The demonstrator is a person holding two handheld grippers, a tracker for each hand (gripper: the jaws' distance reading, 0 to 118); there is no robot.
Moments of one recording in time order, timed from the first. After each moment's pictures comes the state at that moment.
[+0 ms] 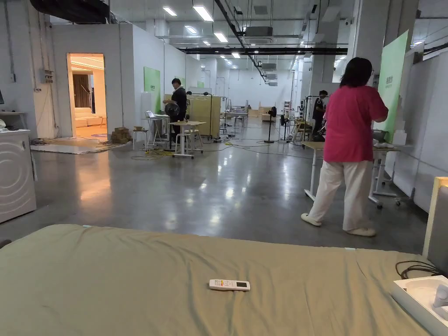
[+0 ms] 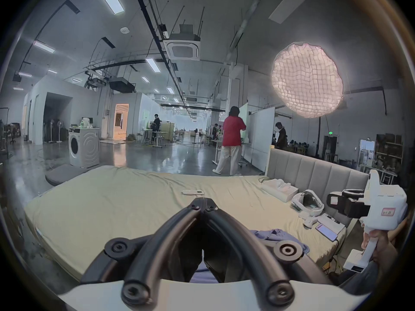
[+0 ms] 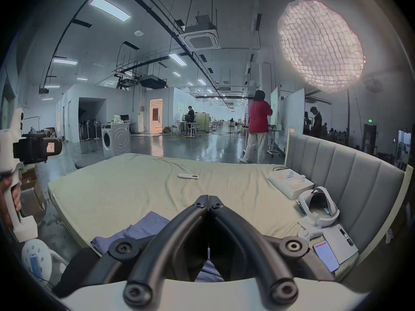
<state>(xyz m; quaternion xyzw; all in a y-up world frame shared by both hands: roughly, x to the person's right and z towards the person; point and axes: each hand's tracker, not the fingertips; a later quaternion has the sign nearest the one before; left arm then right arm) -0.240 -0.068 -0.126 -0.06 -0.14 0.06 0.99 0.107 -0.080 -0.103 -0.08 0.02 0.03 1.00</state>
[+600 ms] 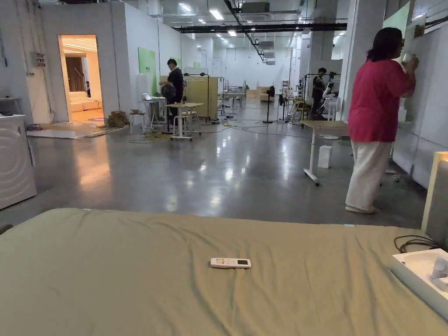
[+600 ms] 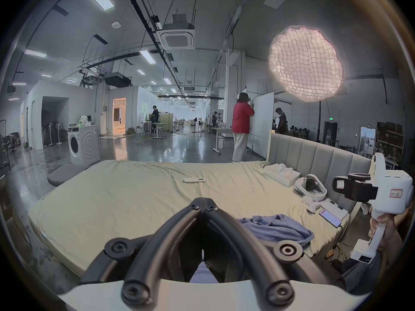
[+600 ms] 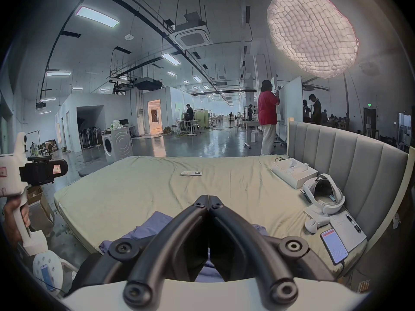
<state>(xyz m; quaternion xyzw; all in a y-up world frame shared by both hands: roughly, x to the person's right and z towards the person) -0.232 -0.079 -0.136 -0.09 -0.14 0.03 0.99 0.117 -0.086 -0.108 -0.10 0.02 -0.01 1.00</state>
